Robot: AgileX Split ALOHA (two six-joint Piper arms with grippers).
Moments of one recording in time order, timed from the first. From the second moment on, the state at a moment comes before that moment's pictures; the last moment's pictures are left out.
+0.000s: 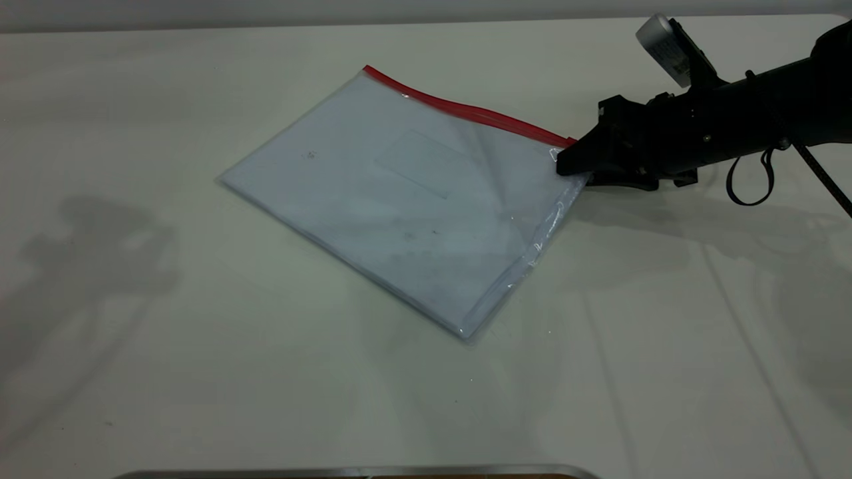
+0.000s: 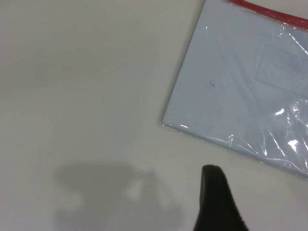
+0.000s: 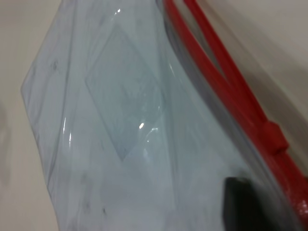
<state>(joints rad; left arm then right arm) 0.01 1.48 -0.93 -0.56 0.44 0.66 0.04 2.55 -1.24 1.78 0.75 -1.64</state>
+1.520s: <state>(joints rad) -0.23 2.22 -1.58 -0.94 0.88 1.32 0.33 2.25 -1.30 1.22 0.69 -1.52</state>
